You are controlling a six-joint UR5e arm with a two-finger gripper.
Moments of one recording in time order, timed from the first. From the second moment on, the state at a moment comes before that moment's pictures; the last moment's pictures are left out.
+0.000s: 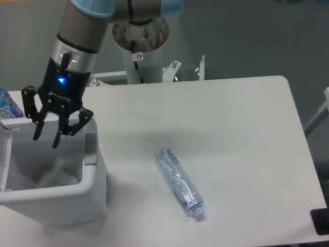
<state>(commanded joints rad) 2.20 -1.70 -1.58 -0.85 1.04 0.19</state>
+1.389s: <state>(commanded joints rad) 2.45 -2.14 -1.34 -0.85 1.44 0.11</state>
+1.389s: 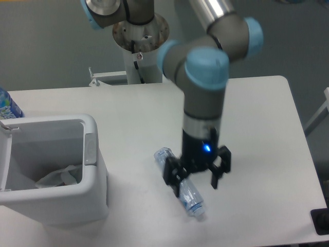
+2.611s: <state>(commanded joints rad) 2.44 -2.33 -1.33 -0.85 1.52 0.11</state>
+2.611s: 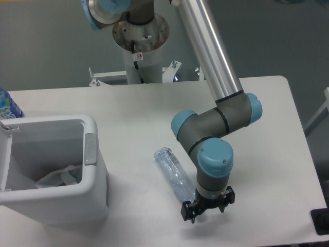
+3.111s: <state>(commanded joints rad) 2.42 -2.34 -1.34 -0.83 1.55 0.09</state>
